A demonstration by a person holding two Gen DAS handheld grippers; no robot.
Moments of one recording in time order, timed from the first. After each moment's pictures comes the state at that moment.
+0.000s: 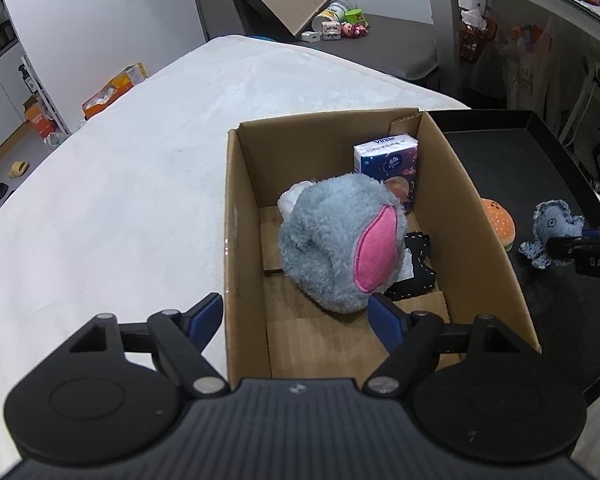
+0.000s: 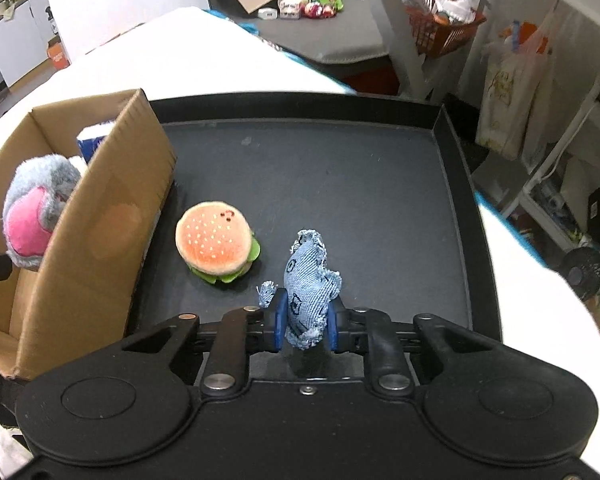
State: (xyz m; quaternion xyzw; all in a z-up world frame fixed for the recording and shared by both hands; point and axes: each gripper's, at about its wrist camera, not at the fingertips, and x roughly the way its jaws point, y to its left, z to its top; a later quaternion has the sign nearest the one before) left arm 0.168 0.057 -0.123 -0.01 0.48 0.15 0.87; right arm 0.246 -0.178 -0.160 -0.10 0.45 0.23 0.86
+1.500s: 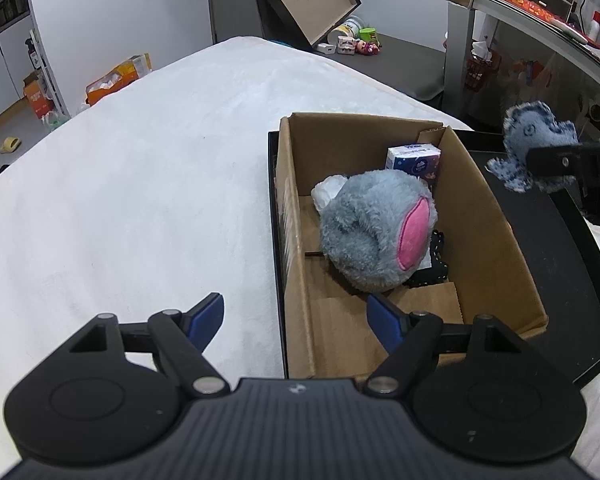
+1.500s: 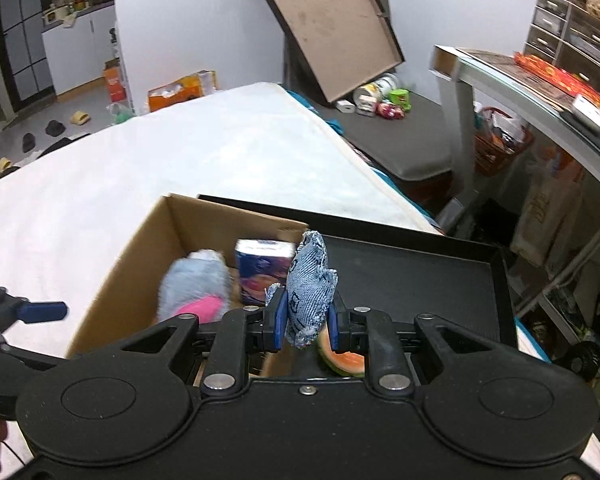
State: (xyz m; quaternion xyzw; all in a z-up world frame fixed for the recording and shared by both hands) left arm 0.129 0.096 -0.117 -0.07 0.45 0.13 0.88; right arm 0.192 -0.099 -0.067 -0.13 0.35 0.30 0.88
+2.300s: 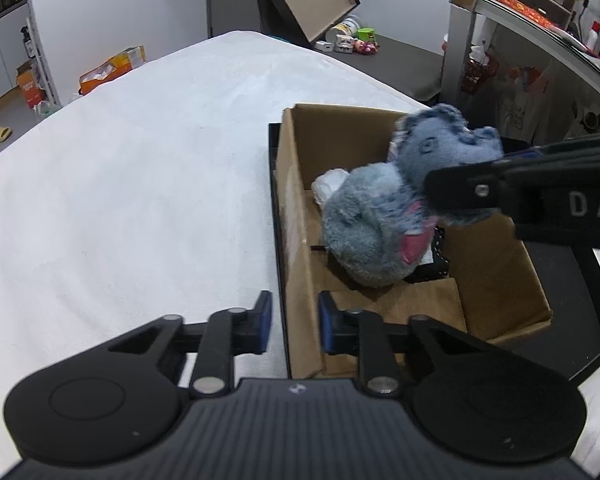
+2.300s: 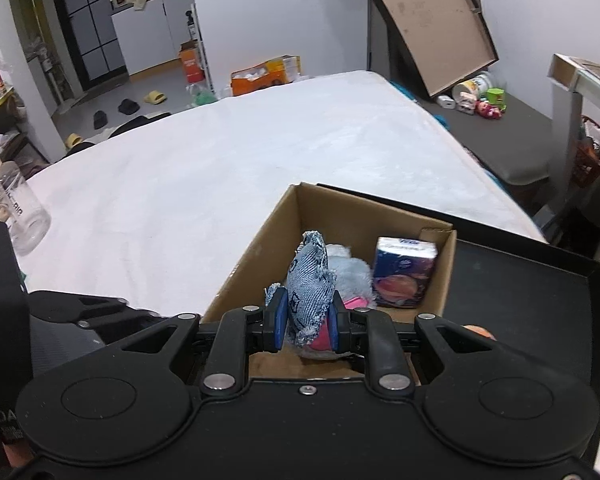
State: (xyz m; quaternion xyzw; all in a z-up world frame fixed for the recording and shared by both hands) left arm 0.123 0.109 -0.126 -0.09 0.45 0.12 0.88; right arm 0.161 -0.039 -0.071 -0.13 0.38 0.40 0.83
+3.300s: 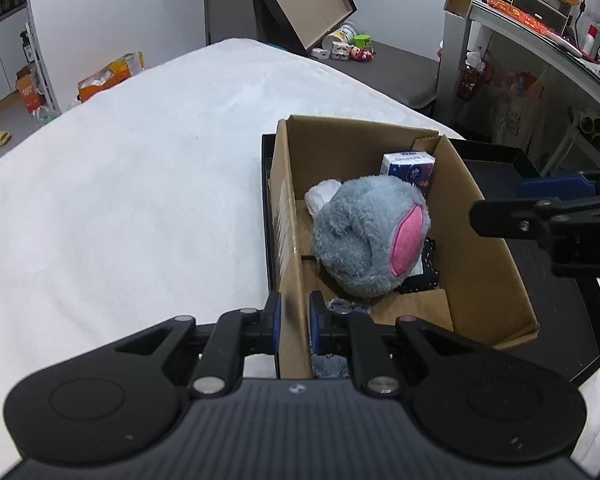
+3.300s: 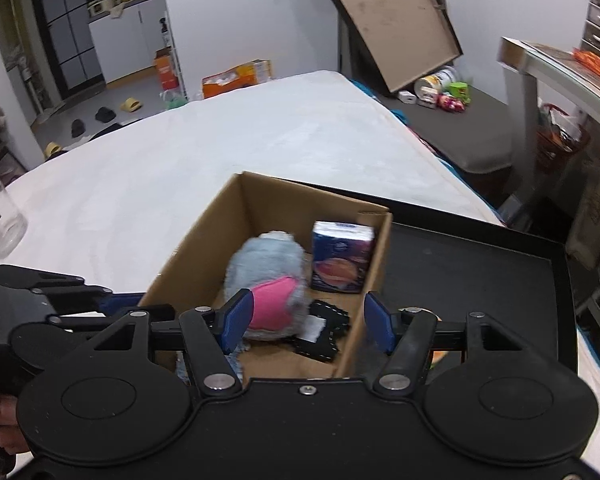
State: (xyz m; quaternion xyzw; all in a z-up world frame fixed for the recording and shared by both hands) left arm 0.124 0.105 -0.120 -0.09 0.44 0.11 0.89; right arm 0.177 -0.085 -0.078 -0.12 0.37 0.37 0.85
